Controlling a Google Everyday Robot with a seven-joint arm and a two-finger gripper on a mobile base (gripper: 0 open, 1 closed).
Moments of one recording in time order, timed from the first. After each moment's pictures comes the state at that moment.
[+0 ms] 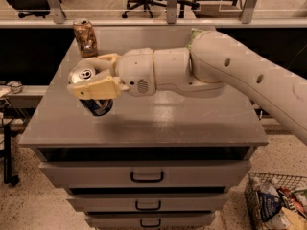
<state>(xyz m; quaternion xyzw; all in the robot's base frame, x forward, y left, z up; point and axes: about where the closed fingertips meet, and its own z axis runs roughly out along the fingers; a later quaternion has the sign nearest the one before) 0.484 0.137 0.964 -0.53 0.52 0.45 0.49</state>
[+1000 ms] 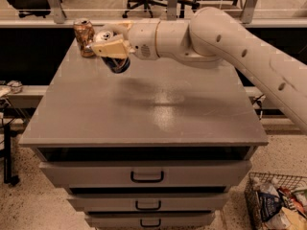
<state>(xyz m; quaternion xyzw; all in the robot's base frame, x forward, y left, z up) 0.630 0.110 0.976 -0.49 0.57 0.33 0.57</state>
